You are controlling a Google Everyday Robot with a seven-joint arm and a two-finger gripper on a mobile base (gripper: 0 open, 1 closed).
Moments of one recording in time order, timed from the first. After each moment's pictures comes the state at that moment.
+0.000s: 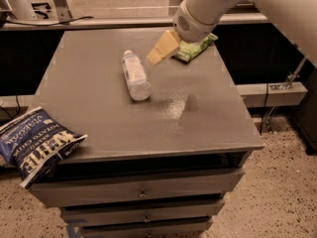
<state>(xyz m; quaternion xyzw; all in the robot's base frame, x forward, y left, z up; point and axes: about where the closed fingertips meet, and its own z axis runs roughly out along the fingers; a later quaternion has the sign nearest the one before) 0.642 -0.057 0.923 -0.34 0.90 0.10 0.24</state>
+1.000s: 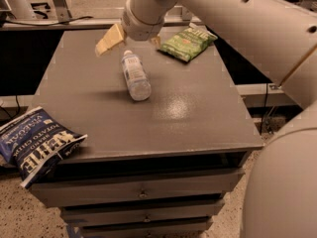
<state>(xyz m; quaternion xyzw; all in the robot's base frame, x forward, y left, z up) 0.674 0.063 0.914 -0.24 0.93 0.15 0.24</state>
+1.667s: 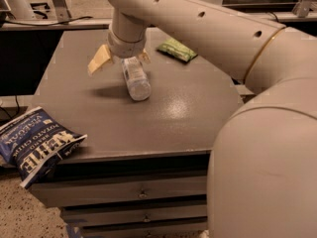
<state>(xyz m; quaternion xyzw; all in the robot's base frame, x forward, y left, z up) 0.676 0.096 0.855 -0.23 0.95 0.11 0.19</state>
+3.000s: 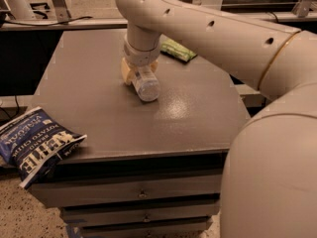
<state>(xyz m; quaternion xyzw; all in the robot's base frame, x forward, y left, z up) 0.671 0.049 0.831 -0.24 0.95 0.05 0.17</state>
